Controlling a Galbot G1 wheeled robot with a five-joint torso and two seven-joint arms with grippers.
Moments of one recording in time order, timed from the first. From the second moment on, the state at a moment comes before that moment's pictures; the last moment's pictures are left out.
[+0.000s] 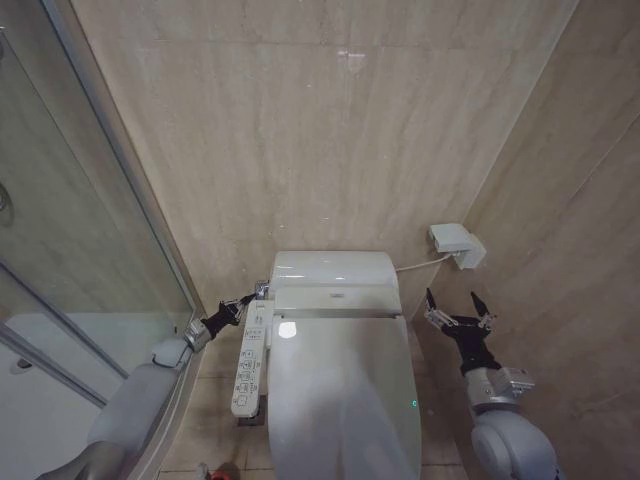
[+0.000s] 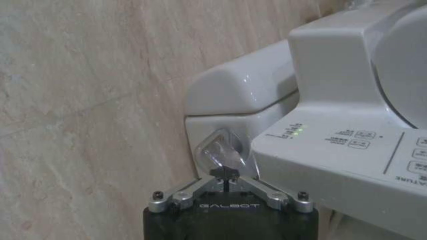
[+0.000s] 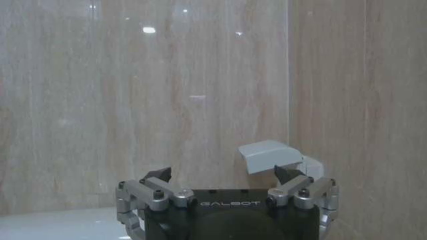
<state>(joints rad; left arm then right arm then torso) 0.55 -1.14 -0.12 -0.78 -0.17 -0.59 0.57 -1.47 1.26 0.66 2.09 0.35 0.06 0.18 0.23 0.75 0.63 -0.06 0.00</state>
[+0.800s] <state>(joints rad) 0.56 -1.16 -0.14 -0.78 -0.15 -0.59 0.57 -1.47 1.26 0.66 2.09 0.35 0.06 0.18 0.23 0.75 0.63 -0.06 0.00</state>
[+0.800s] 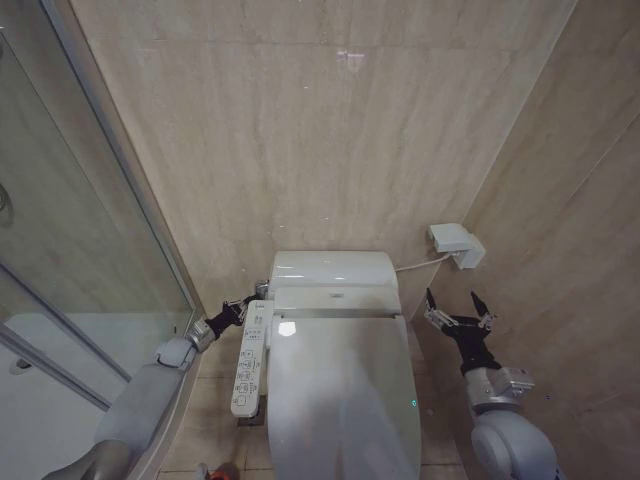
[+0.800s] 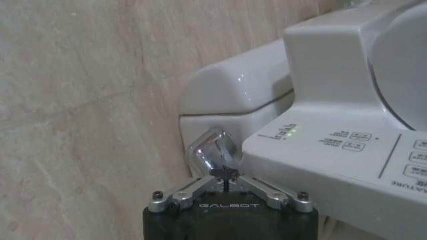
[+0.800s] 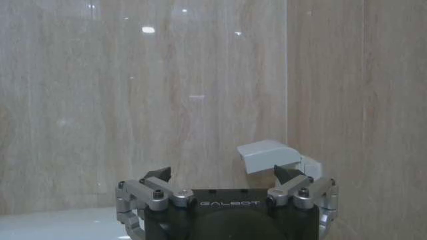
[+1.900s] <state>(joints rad) 0.93 -1.13 -0.40 -1.35 -0.28 -0.29 0.11 -1.47 1.26 0.66 2.09 0.35 0.06 0.18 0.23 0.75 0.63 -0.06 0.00</state>
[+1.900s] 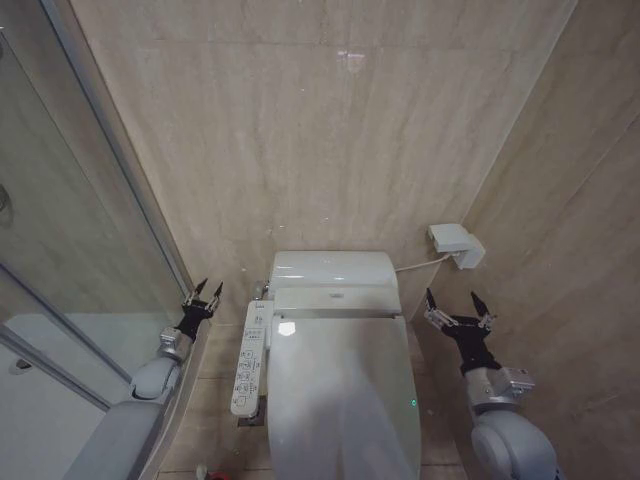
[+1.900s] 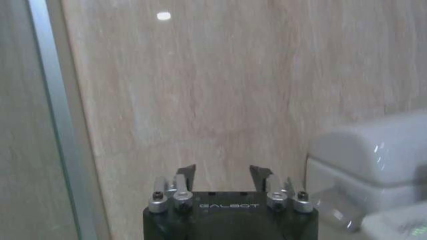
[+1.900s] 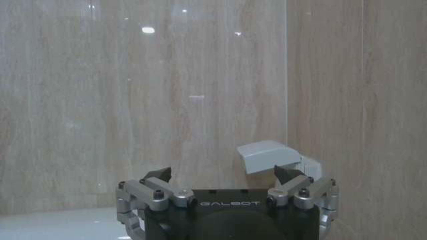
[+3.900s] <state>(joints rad) 1.55 -1.29 -0.71 -2.15 -0.30 -0.06 -0.03 -1.47 1.26 0.66 2.09 0.35 0.06 0.18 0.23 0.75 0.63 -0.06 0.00</state>
